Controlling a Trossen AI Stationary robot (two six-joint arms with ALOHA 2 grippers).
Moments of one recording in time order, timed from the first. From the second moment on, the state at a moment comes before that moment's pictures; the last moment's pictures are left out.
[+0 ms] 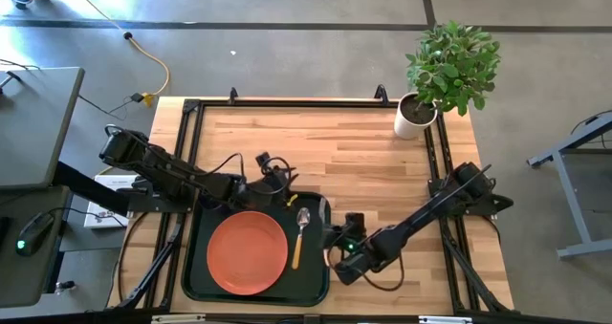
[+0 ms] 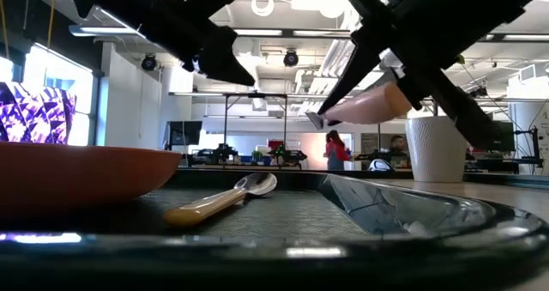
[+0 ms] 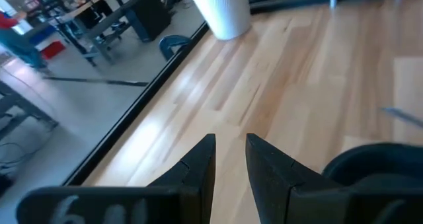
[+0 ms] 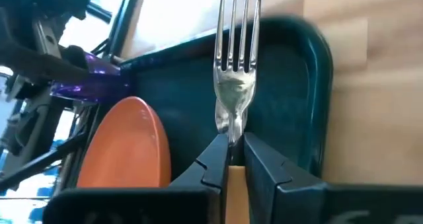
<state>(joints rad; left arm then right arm) -0.24 1.52 0.73 0.29 -0.83 0.01 0.60 1.94 1.18 -0.31 0.93 1.95</state>
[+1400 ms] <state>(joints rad) -0.16 1.52 0.73 0.15 -0.92 0.03 0.58 2.05 1.34 -0.67 0.81 2.04</state>
